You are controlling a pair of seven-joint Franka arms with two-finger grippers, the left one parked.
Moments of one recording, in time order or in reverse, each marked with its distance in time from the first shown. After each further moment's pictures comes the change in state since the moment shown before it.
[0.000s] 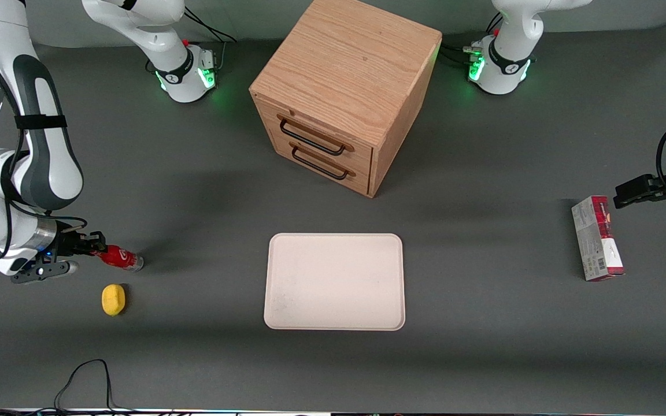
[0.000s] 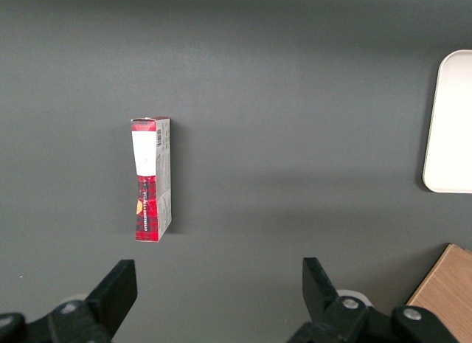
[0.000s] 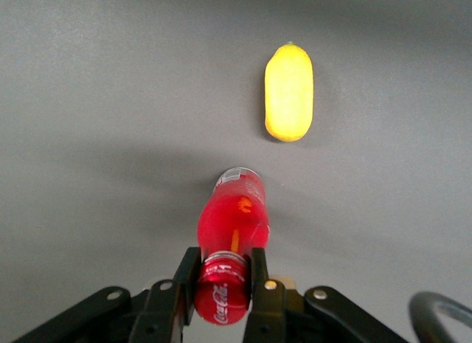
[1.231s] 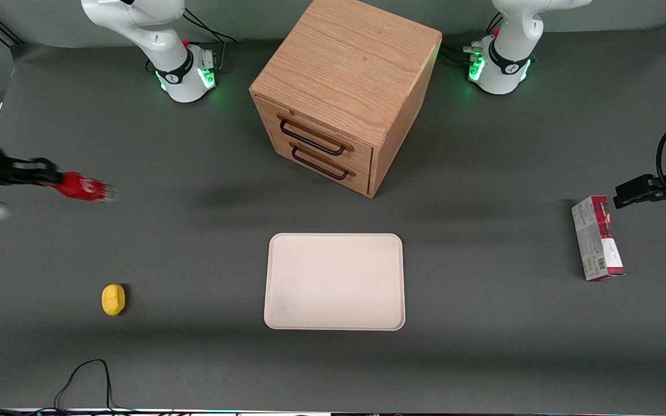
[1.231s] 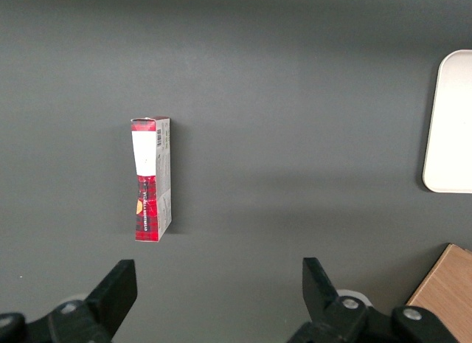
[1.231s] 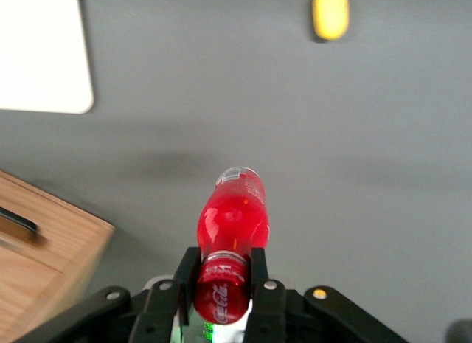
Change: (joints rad) arm 0.124 -0.058 0.120 0.607 -0.045 -0.856 0.467
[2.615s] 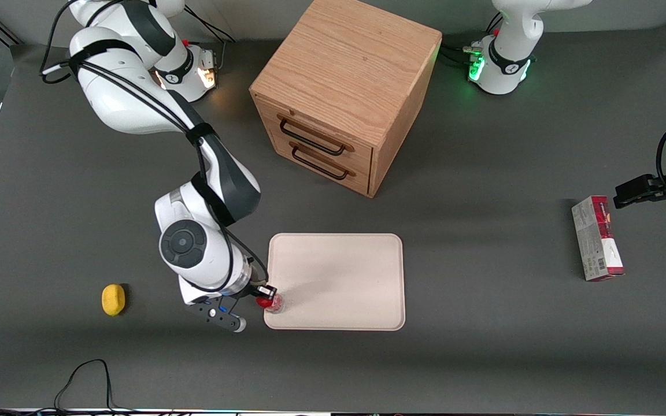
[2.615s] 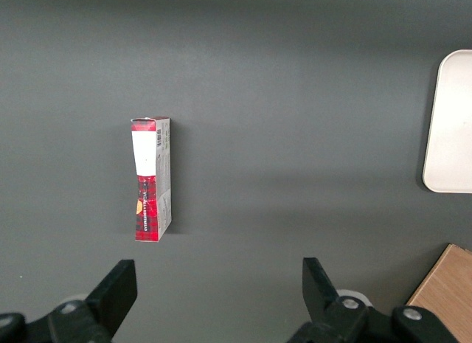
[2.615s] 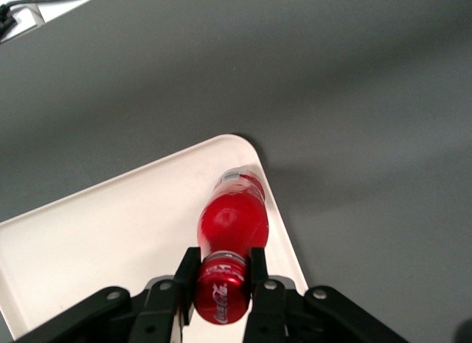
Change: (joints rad) arm 0.180 0.617 0.299 0.265 -0.253 0.661 0.814
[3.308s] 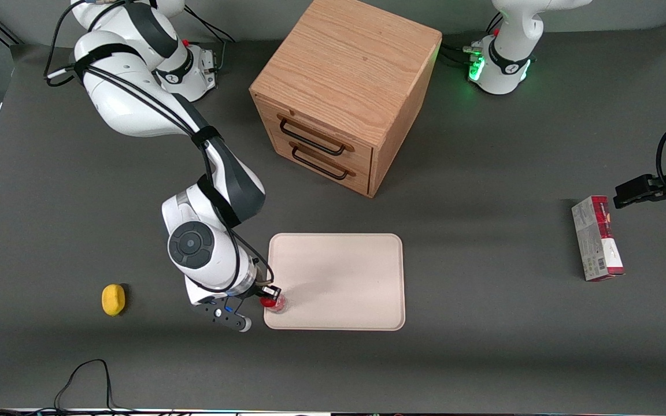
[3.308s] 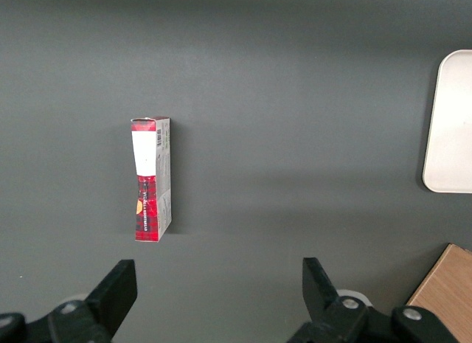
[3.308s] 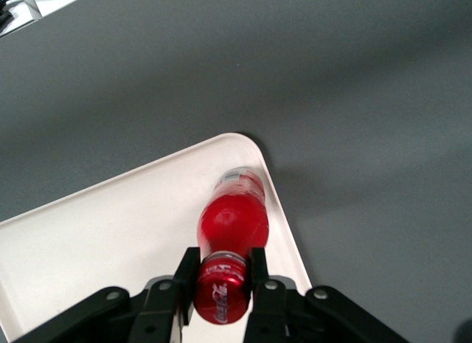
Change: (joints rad) arm 0.002 0.011 0.000 0.001 -0.004 0.020 0.004
